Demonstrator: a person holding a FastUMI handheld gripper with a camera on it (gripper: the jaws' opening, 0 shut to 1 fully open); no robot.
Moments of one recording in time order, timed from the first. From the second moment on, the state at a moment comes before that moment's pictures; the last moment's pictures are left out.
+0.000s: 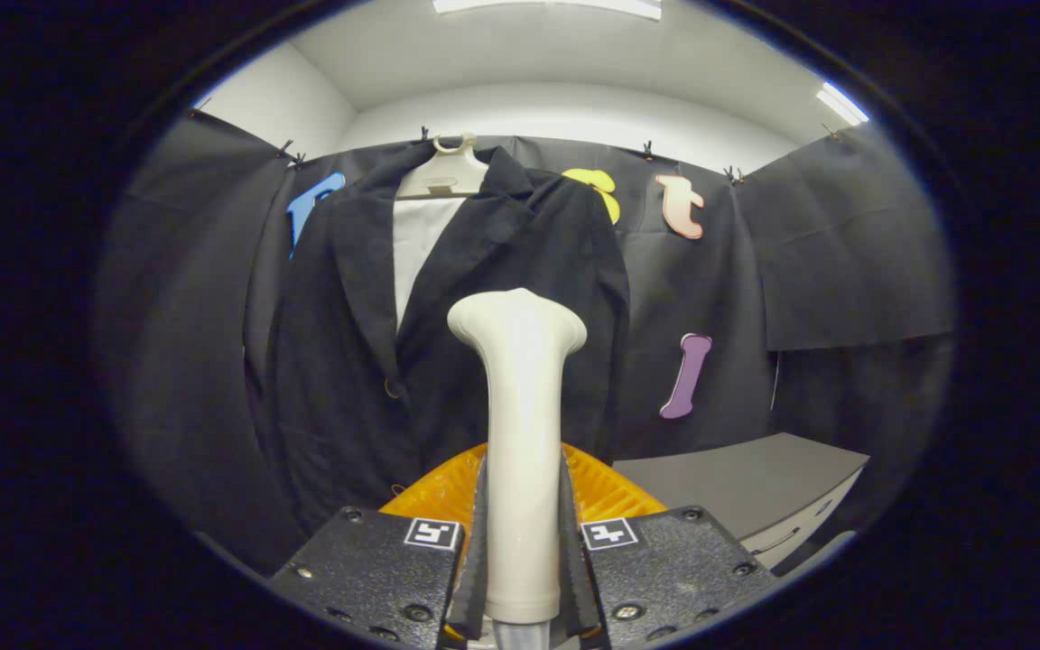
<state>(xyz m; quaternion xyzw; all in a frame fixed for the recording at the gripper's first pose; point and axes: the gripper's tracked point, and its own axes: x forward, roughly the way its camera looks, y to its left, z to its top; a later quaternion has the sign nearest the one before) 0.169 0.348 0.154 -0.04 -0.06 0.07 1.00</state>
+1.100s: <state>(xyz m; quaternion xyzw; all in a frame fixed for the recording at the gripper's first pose) 0.144 0.340 -0.024 -0.08 0.08 0.06 0.99</state>
